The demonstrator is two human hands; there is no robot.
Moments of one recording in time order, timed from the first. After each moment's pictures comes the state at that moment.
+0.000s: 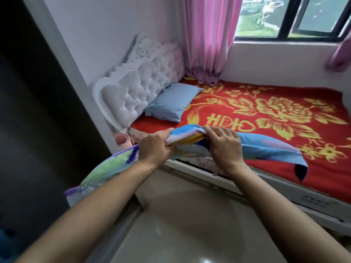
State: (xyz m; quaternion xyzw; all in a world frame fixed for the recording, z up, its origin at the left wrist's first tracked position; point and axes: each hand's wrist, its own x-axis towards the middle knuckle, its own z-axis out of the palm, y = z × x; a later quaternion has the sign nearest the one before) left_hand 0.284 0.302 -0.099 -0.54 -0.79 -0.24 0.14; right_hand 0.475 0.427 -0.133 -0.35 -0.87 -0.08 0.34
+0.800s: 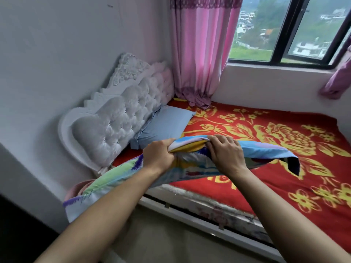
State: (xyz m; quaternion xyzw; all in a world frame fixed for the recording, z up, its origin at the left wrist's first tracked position) left_hand 0.066 0.597 -0.095 -0.54 -0.80 -0.26 0.04; right_hand 0.269 0.703 -0.115 -0.44 -0.86 -0.08 0.27
